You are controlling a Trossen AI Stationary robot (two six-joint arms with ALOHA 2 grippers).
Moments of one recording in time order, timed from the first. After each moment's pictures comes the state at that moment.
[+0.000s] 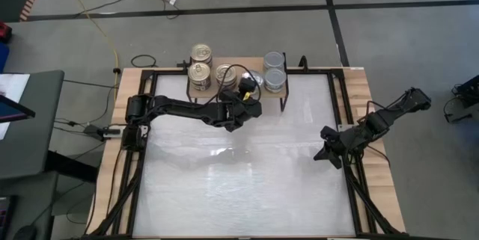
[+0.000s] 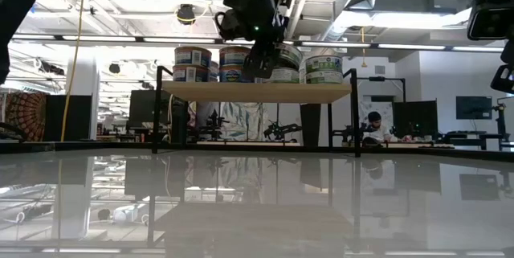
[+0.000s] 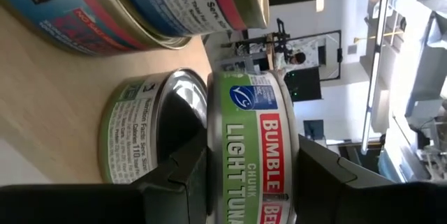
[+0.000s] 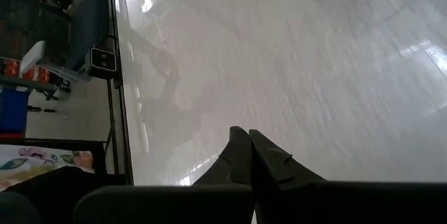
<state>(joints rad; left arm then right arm) 0.06 1.98 1.54 0.00 -1.23 -1.88 0.51 0.37 0.36 -0.68 0.08 1.02</state>
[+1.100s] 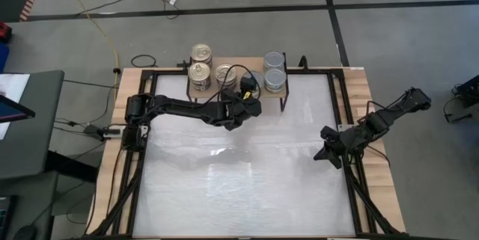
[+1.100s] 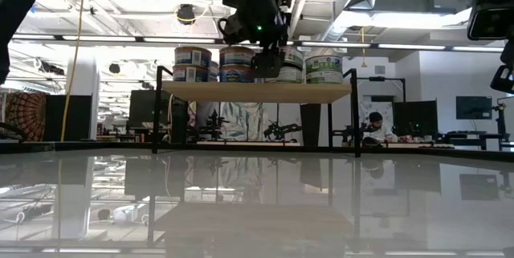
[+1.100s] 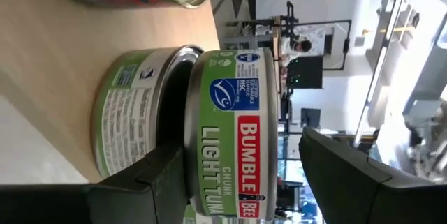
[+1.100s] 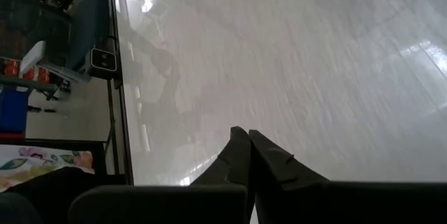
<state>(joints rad) 0.07 1.98 1.54 0.00 -1.14 -1.98 0.51 0.37 0.36 -0.68 0.08 1.02</state>
